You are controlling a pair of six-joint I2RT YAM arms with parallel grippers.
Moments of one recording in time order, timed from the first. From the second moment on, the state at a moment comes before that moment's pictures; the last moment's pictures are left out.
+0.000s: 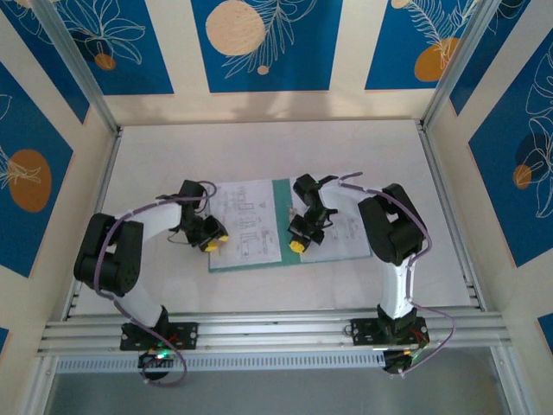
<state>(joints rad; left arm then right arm) -0.26 1.68 0.90 -0.58 0.42 -0.77 0.54 1.96 1.22 -0.92 -0.50 1.00</state>
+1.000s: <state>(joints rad) -0.33 1.62 0.95 -0.70 0.34 -0.62 0.46 1.94 1.20 -1.01 -0.48 0.95</state>
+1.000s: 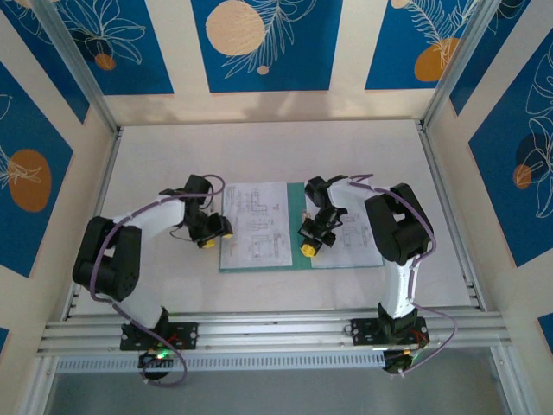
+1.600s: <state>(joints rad) -0.47 1.59 0.87 -0.76 0.26 -0.54 0.46 1.95 1.20 -1.01 -0.49 0.95</state>
